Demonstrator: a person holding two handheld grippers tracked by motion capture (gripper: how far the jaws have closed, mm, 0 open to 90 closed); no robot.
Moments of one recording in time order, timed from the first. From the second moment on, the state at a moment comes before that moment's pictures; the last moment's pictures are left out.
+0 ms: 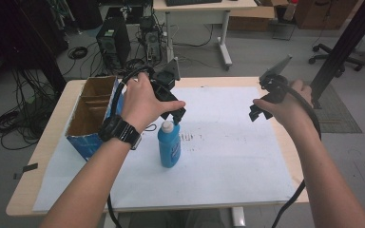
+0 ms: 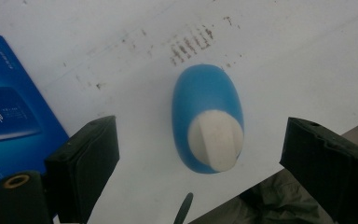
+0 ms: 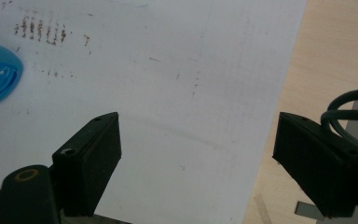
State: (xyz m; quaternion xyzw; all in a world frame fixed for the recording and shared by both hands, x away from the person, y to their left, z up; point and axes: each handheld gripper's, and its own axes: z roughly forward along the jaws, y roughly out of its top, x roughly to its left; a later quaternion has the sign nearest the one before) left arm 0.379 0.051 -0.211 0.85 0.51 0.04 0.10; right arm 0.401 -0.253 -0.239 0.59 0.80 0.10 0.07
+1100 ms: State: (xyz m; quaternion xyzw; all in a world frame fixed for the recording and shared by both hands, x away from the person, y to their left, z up) left arm 0.379 0.048 -0.234 0.85 0.52 0.04 0.08; right arm 0.401 -0.251 -0.244 0.59 0.80 0.10 0.07
